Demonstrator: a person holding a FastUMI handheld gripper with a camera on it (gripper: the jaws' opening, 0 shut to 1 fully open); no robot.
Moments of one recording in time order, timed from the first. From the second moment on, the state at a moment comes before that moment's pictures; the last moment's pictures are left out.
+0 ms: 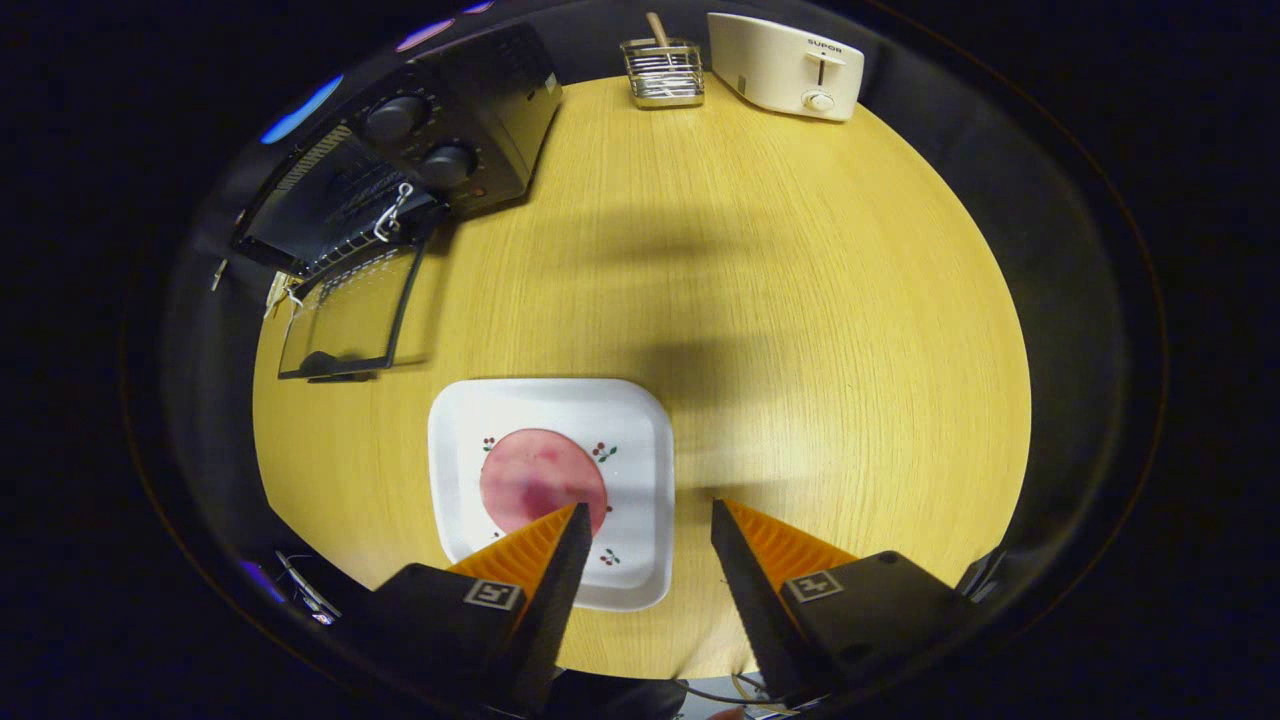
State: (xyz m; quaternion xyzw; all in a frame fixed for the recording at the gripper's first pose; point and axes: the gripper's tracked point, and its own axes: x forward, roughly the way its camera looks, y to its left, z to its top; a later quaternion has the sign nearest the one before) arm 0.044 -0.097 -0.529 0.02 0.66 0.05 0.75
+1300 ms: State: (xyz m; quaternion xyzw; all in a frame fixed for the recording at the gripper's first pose) arm -0.015 -0.031 -0.458 0.39 0.59 0.07 0.70
